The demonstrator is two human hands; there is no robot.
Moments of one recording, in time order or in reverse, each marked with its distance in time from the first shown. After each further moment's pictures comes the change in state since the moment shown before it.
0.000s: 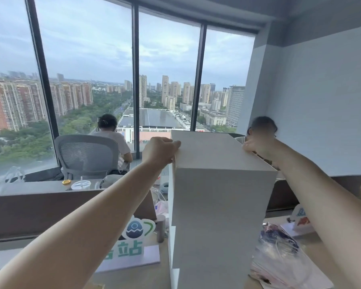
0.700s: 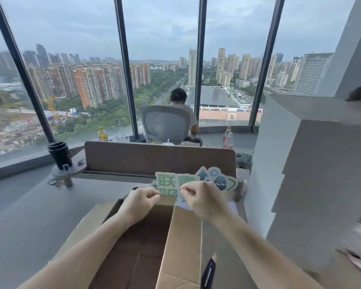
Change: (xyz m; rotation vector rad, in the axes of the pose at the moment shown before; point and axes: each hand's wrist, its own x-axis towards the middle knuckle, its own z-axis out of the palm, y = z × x) left_hand -0.193 -0.244 -0.295 0.565 -0.061 -0.131; right_hand -0.292 -0.185 0.362 0.009 -0.186 -0.608
